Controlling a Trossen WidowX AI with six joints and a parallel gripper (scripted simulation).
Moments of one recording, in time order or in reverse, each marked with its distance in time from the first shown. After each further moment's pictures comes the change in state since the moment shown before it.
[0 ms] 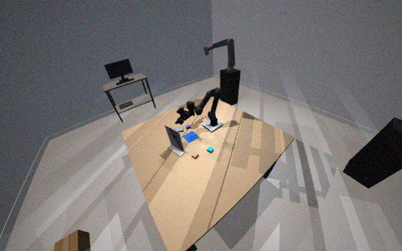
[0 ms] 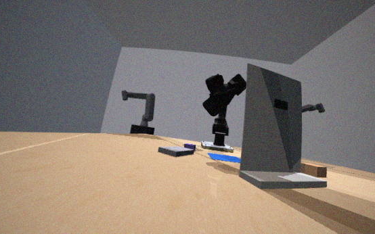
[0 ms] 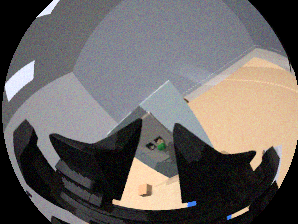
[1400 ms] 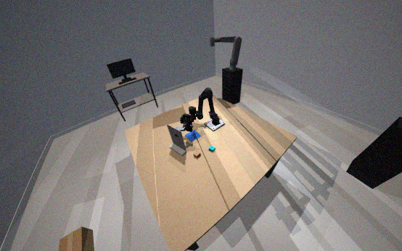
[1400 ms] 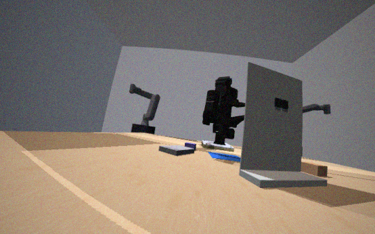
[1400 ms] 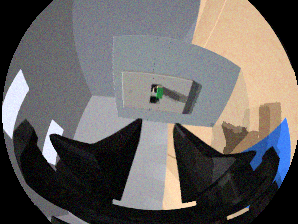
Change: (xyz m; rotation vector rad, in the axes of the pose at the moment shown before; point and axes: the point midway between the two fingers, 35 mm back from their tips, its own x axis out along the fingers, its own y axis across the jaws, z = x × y) arm -0.011 -0.030 -0.069 0.727 0.305 0.107
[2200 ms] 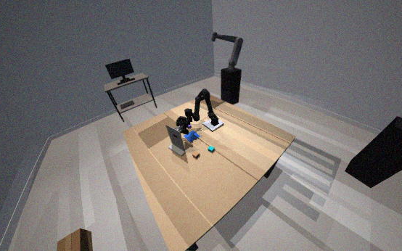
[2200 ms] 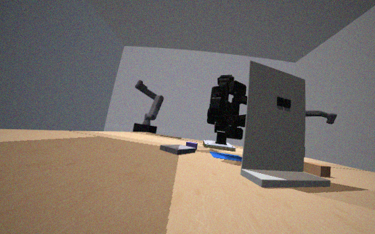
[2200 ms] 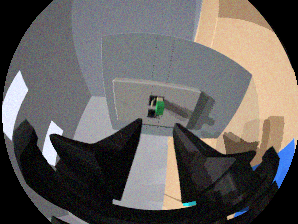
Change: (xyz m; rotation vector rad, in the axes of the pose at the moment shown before) arm 0.036 0.001 0.010 0.001 0.000 0.002
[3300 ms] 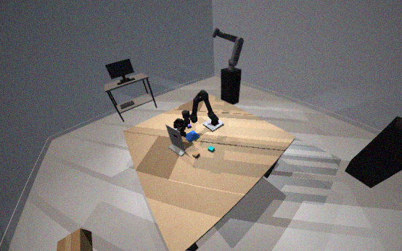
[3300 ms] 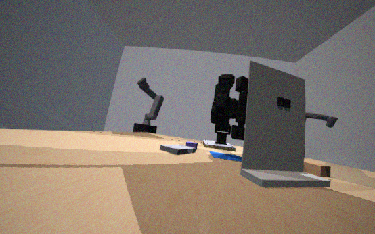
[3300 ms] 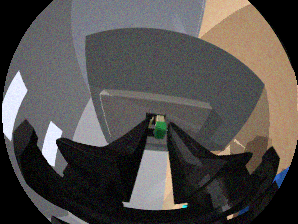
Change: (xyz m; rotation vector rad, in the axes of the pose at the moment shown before) arm 0.034 0.001 0.008 -0.005 0.000 0.004
